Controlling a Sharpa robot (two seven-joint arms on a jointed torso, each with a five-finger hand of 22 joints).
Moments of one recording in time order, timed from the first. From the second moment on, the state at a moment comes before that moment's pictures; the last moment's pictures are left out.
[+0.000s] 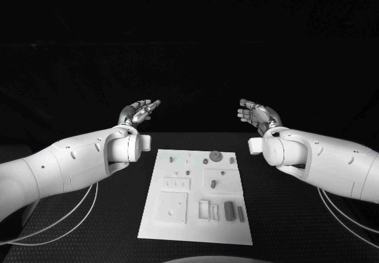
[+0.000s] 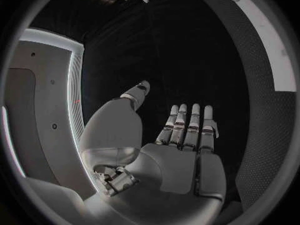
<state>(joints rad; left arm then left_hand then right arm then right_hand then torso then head) 1.22 -0.64 -0.11 1.16 0.02 -0.65 0.32 1.05 -0.17 0.40 0.06 0.09 0.41 0.05 0.25 0.49 0.60 0.05 0.06 0.07 0.43 0.12 0.24 0.46 0.01 0.30 0.13 0.22 1.29 1.18 -0.71 -0.07 1.25 -0.01 -0.51 0.31 0.72 -0.07 0.71 -0.03 0.05 0.44 0.16 0.22 0.44 0.64 0.21 0.07 0.07 0.52 0.21 0.18 0.42 0.04 0.23 0.22 0.07 1.15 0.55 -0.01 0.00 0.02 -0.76</state>
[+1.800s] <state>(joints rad) 1.27 -0.77 -0.14 1.36 -0.14 -0.22 0.16 1.13 -0.07 0.48 -0.26 0.15 0.84 0.15 0.30 0.50 1.14 0.10 0.16 0.16 1.03 0.05 0.57 0.61 0.05 0.77 -0.04 0.53 1.31 1.20 -0.56 -0.10 0.97 -1.39 -0.23 0.12 1.08 -0.16 0.62 -0.28 0.12 0.86 0.17 0.37 0.44 1.20 0.12 0.11 0.10 1.19 0.02 0.48 0.64 0.26 1.01 0.14 0.24 1.23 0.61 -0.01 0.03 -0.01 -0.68</state>
